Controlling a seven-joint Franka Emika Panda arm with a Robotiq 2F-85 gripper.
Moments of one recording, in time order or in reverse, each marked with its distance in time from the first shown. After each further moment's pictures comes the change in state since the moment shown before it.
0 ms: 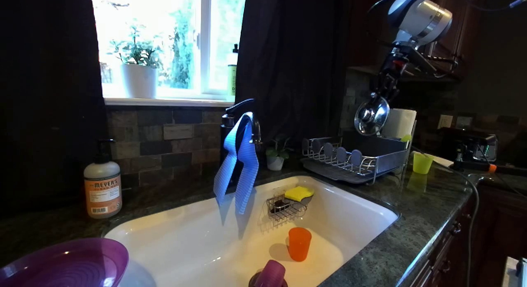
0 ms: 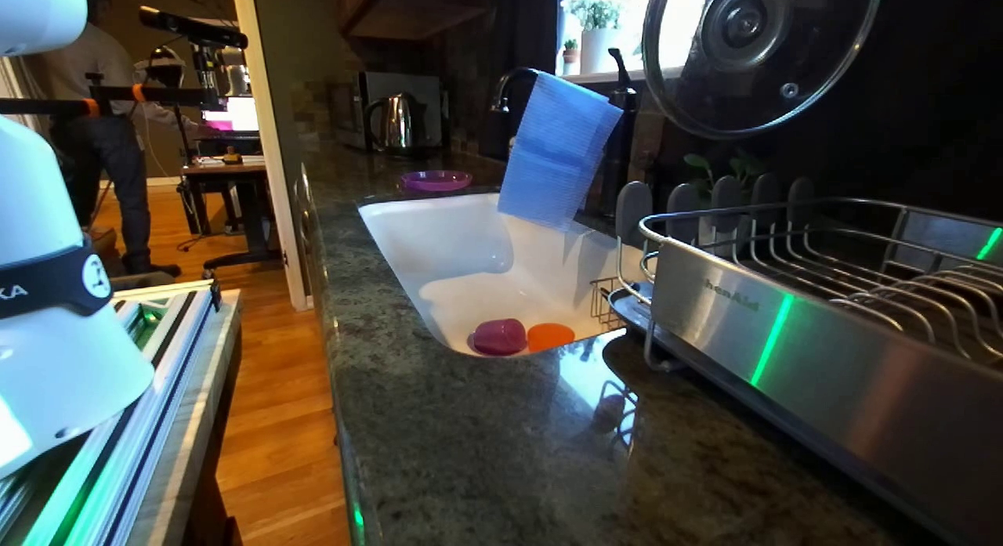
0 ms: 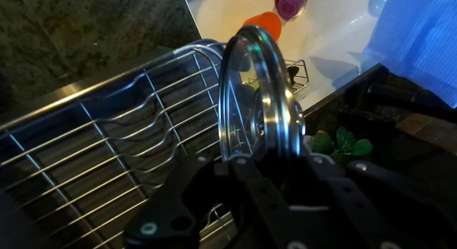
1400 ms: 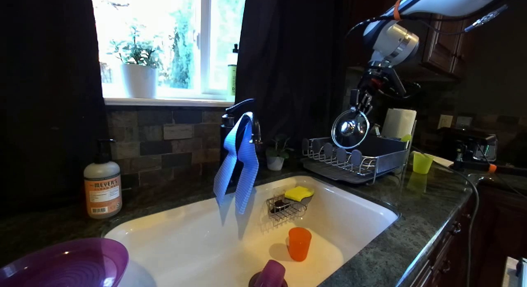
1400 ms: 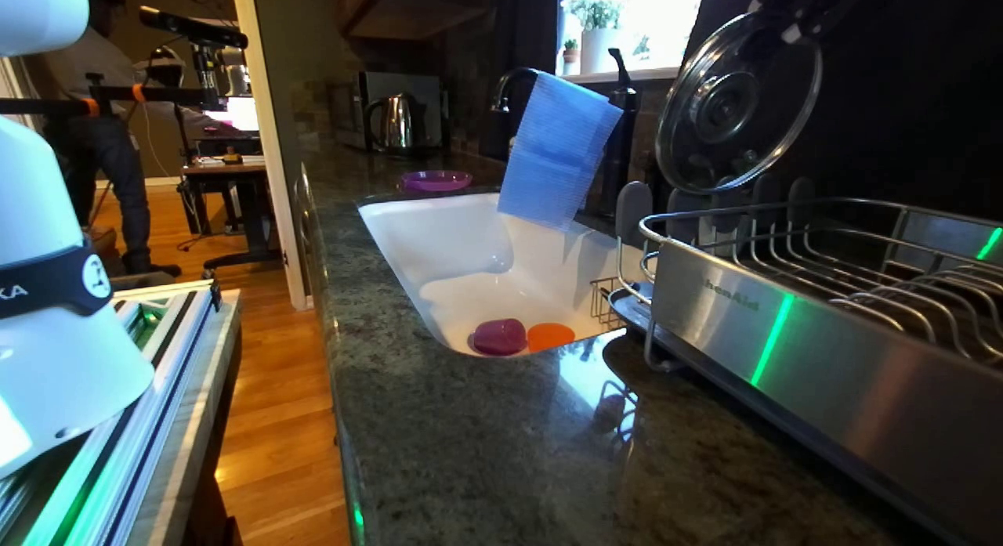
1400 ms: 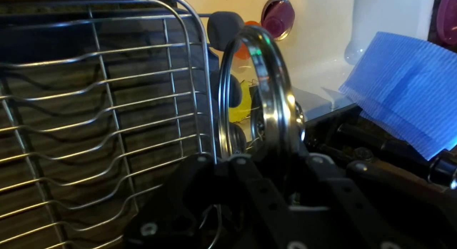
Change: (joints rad) arm -0.015 0.216 0.075 0.135 0.092 -0.048 -0.253
